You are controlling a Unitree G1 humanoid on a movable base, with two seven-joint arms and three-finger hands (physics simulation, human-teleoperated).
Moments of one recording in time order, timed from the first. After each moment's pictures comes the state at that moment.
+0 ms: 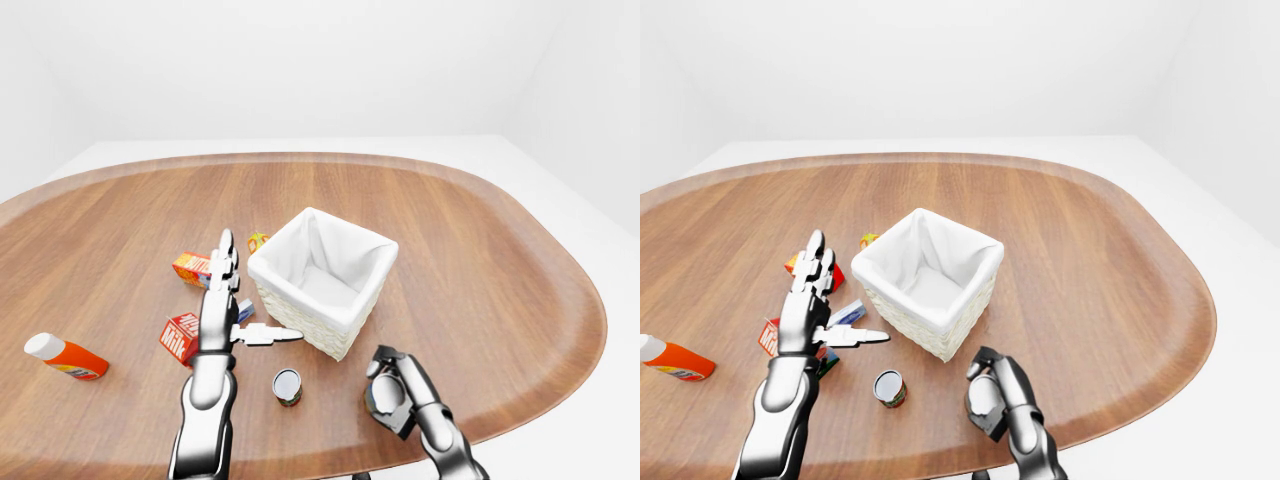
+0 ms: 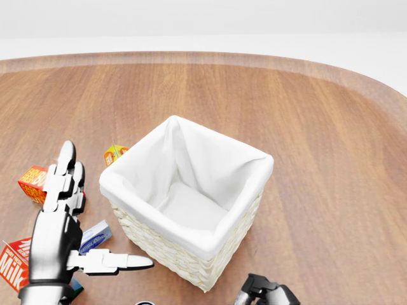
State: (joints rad) left arm 0.08 0.02 0.03 -0.22 0.11 -0.09 -0.02; right arm 0.21 -0.05 0.11 0.28 -0.52 -0.09 -0.02
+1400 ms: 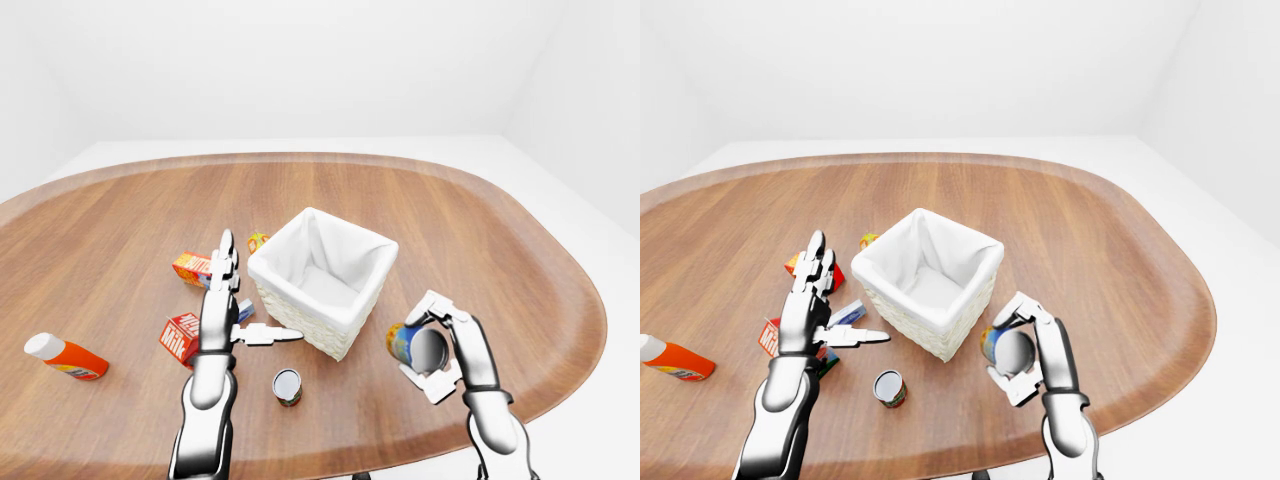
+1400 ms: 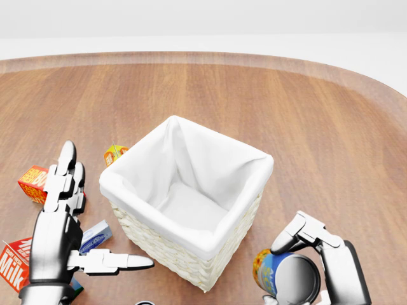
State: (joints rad) left arm 0.08 0.02 0.02 -0.22 0.11 -0.09 -0.02; right arm 0.34 -0.01 -0.04 -0.36 -0.39 -0.09 0.05
